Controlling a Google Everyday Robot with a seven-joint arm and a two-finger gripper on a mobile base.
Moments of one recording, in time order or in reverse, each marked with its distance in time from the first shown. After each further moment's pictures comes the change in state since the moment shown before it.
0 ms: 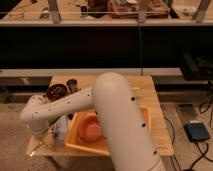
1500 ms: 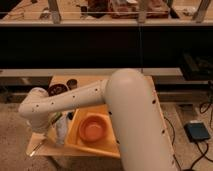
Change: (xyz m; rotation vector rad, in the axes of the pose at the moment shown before) arm -0.004 0.021 -0.062 -0.021 0.000 -0.210
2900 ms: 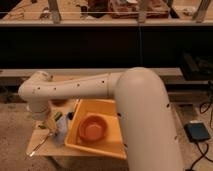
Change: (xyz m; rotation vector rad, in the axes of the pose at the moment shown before) arm 0.017 -0.020 -0.064 0.039 -0.034 0.033
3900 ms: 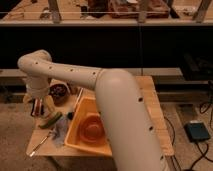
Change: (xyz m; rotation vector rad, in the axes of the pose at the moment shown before) arm 0.063 -0.039 -0.044 -0.042 -0.084 -0.064
